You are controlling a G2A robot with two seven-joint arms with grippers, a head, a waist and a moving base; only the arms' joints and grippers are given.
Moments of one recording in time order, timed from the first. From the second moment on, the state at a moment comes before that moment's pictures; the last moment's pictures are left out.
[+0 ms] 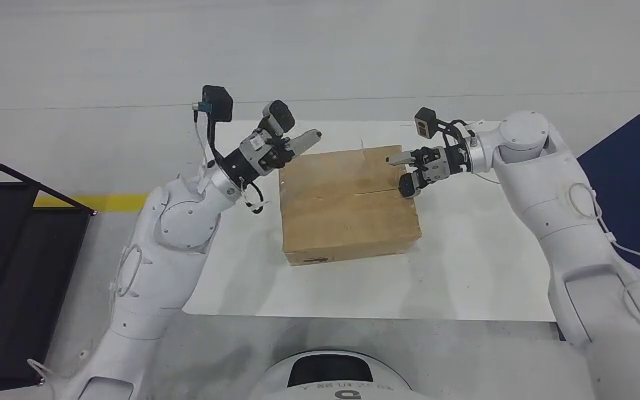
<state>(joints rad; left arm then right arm) 1.22 -1.23 -1.27 -1.76 0.48 -0.45 -0.35 -0.61 -1.06 0.94 -0.84 0.37 -0.02 1.54</state>
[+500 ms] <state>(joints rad) 1.41 -1.20 -1.40 -1.83 0.69 -0.38 -0.28 -0.61 -1.06 0.94 -0.84 0.37 -0.02 1.54</state>
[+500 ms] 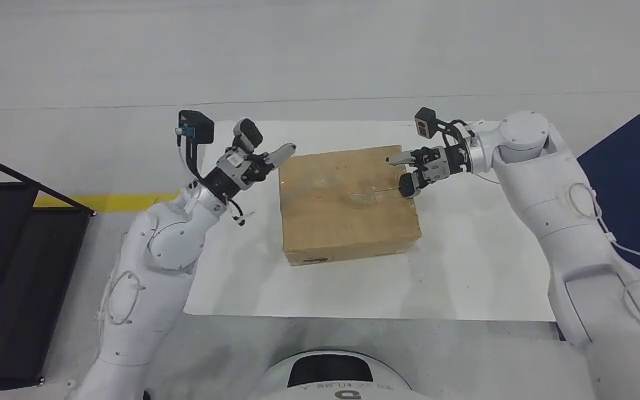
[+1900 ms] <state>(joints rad) 1.38 -1.22 -1.23 -1.58 1.06 -0.24 -0.25 -0.61 -1.06 0.94 -0.84 0.37 -0.02 1.54</state>
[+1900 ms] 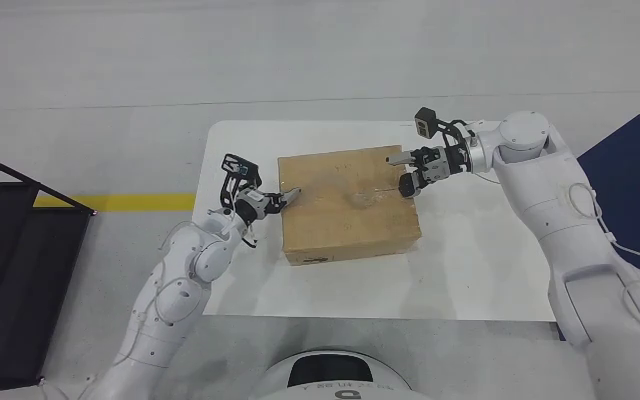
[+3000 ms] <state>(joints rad) 1.38 -1.23 -1.19 -1.57 1.07 -0.20 -0.21 -0.81 -0.99 1.10 -1.28 0.20 0.11 1.12</state>
